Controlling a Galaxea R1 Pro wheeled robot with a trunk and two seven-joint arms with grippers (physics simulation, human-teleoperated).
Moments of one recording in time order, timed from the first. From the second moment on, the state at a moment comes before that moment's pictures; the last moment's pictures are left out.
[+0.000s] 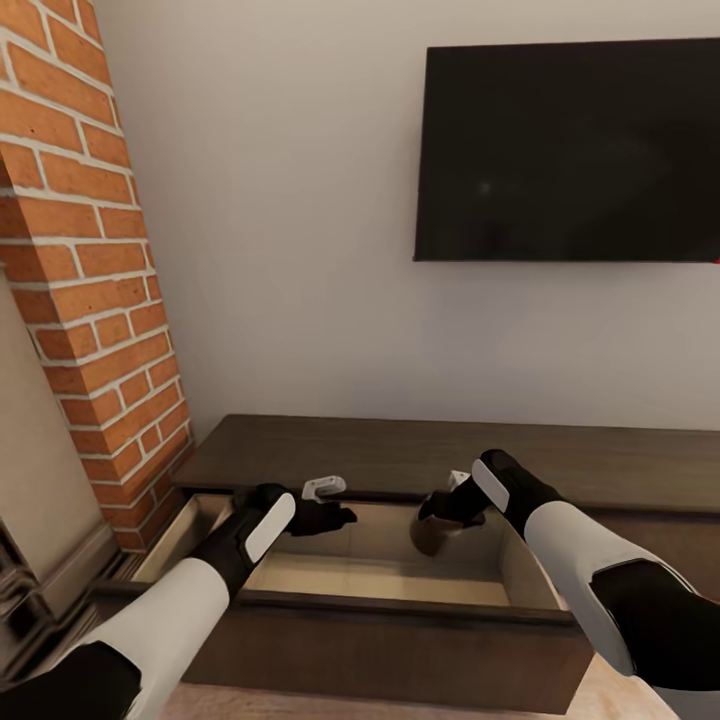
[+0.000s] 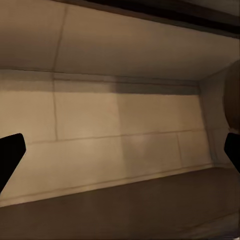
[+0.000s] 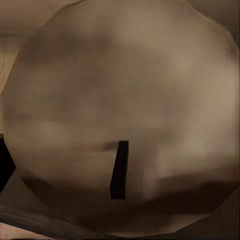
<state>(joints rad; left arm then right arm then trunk) -0.83 -0.07 -0.42 -0.63 0.73 0.73 0.08 -1.04 -0.04 0.28 -0.33 -0.48 0.96 0.07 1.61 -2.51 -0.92</state>
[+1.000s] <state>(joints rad) -0.83 -0.09 -0.42 -0.60 0.72 0.84 0.08 -1.04 -0.03 0.28 -0.24 -0.49 0.94 0.07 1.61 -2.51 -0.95</state>
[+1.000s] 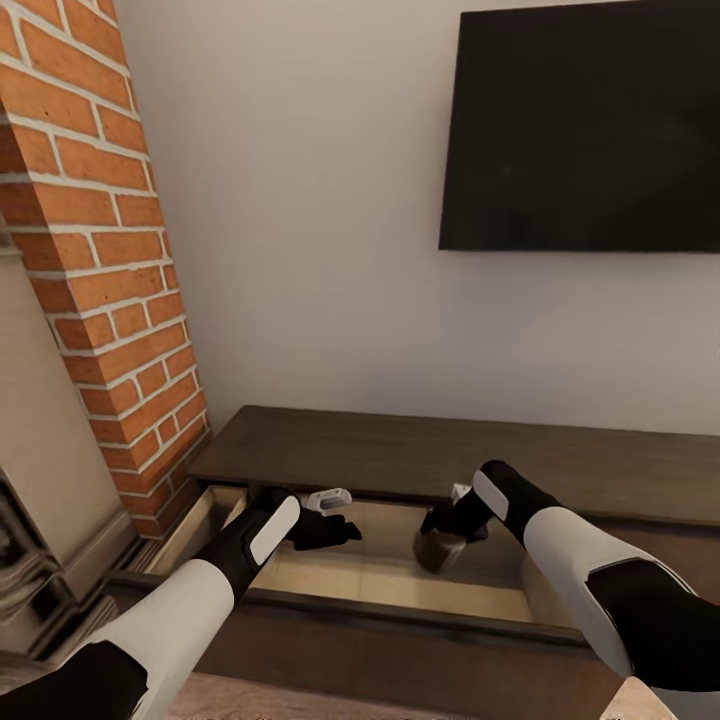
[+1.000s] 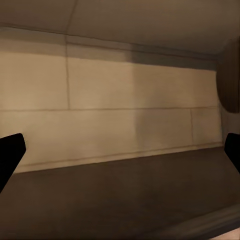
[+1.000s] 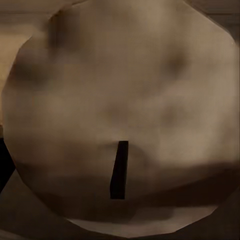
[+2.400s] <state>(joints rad) -0.83 -0.10 -0.42 -0.55 0.72 0.82 0.08 -1.04 0.01 0.28 -0.21 -0.49 0.86 0.07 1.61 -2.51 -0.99</state>
